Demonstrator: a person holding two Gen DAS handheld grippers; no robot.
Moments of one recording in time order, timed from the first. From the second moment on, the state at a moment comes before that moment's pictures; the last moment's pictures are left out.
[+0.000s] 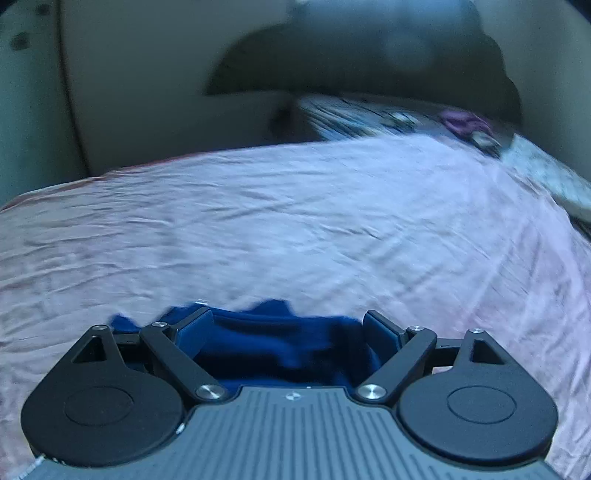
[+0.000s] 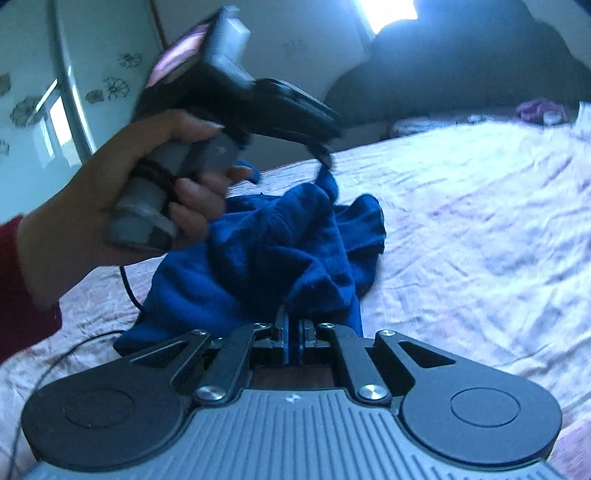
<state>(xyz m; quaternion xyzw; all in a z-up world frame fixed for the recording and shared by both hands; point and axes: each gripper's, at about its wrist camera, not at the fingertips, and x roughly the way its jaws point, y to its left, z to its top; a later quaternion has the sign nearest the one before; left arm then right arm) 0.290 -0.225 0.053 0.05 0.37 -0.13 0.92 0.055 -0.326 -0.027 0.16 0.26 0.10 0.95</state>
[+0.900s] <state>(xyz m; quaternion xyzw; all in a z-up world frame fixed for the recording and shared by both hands) 0.331 -0.113 0.012 0.12 0.40 -0.07 0.91 0.288 -0.329 -0.002 -0.02 0.39 0.11 0.91</state>
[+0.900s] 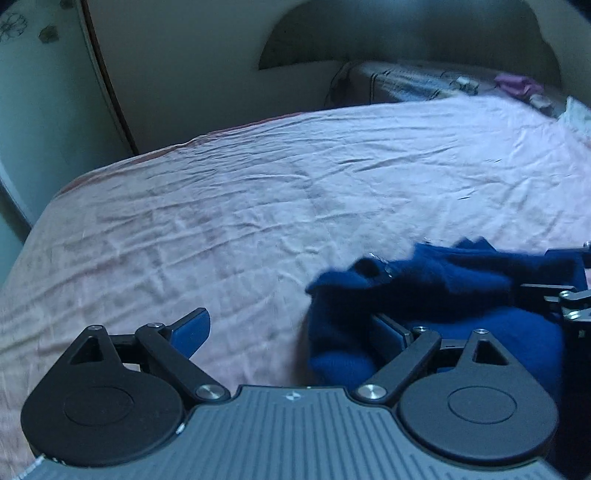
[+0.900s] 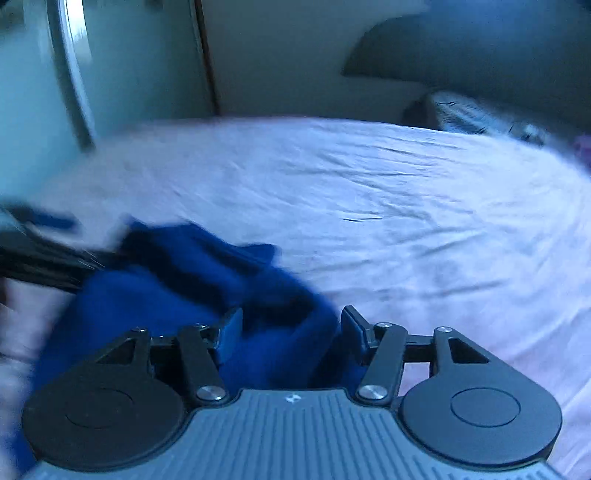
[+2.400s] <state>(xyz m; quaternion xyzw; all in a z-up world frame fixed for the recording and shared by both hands) 0.144 -0.095 0.006 0.03 0.42 -0.14 0.90 0.140 -0.365 -0.009 -0.01 0.36 0.11 0.93</state>
